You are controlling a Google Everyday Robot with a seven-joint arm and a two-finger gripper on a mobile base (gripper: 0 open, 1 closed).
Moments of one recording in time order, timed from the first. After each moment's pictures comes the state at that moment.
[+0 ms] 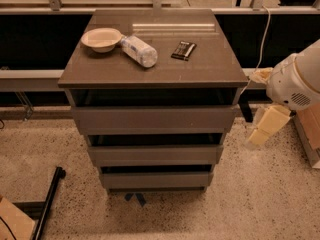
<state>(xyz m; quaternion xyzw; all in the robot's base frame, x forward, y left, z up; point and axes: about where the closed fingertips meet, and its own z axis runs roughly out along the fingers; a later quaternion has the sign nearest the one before) 0.485 -0.214 0.880 -0.58 0.78 0.05 0.24</state>
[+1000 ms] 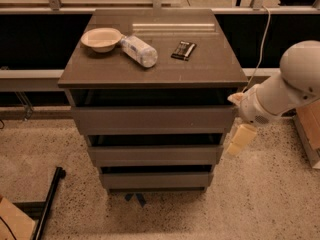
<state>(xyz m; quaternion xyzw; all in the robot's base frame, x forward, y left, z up) 0.532 -0.206 0.770 -0.60 0.77 0.06 0.22</state>
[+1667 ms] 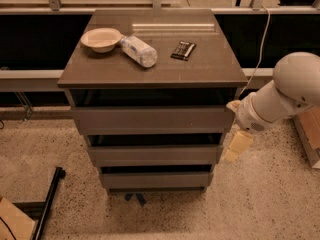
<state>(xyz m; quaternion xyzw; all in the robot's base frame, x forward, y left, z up) 0.528 -0.202 0.746 -0.59 0.78 0.07 0.21</state>
